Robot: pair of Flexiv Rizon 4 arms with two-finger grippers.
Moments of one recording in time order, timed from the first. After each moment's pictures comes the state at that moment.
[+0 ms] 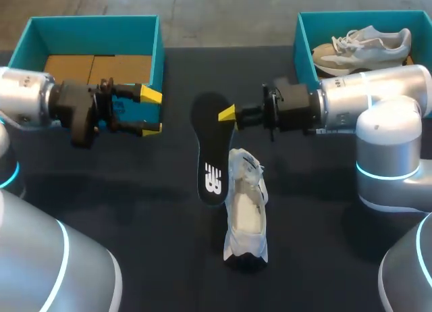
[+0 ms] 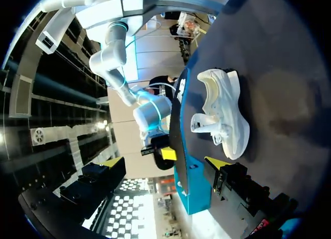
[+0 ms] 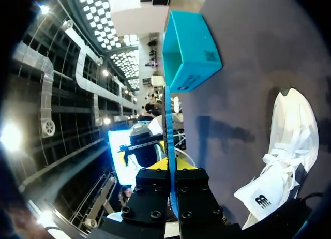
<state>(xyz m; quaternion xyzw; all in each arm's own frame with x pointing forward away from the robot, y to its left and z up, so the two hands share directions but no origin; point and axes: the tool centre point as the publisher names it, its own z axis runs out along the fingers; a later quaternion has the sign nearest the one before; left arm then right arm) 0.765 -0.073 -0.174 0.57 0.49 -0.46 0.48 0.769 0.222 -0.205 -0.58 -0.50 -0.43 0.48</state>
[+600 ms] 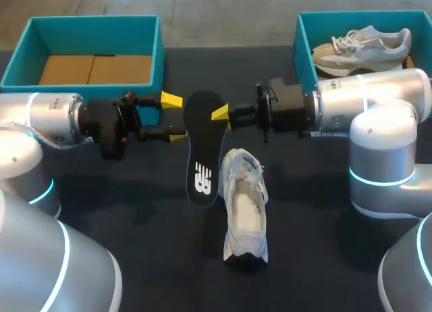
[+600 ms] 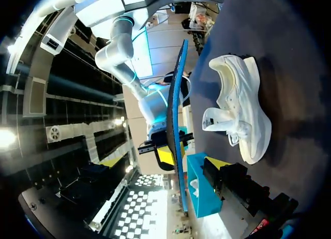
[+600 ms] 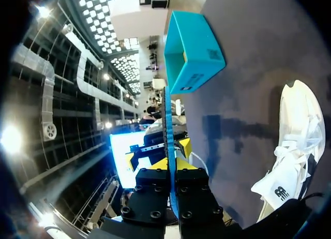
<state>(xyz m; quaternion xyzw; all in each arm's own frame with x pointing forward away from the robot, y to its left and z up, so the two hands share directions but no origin) 0.768 -0.113 -0.185 0.52 0.46 -0.49 0.52 0.762 0.235 -0.195 -0.59 -0.49 -0.44 0.48</state>
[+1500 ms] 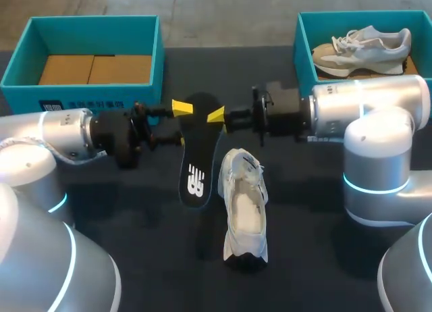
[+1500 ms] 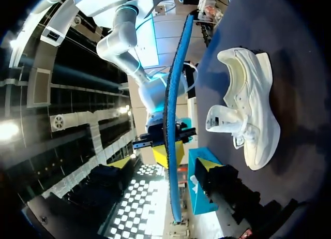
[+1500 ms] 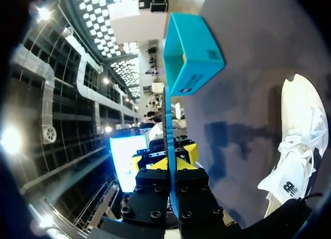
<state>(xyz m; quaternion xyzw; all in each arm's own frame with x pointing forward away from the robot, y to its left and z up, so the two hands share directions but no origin) 0.766 -0.132 -0.194 0.48 0.48 -0.49 0.55 0.757 0.245 -0.196 -0.60 -0.48 -0.44 0.47</state>
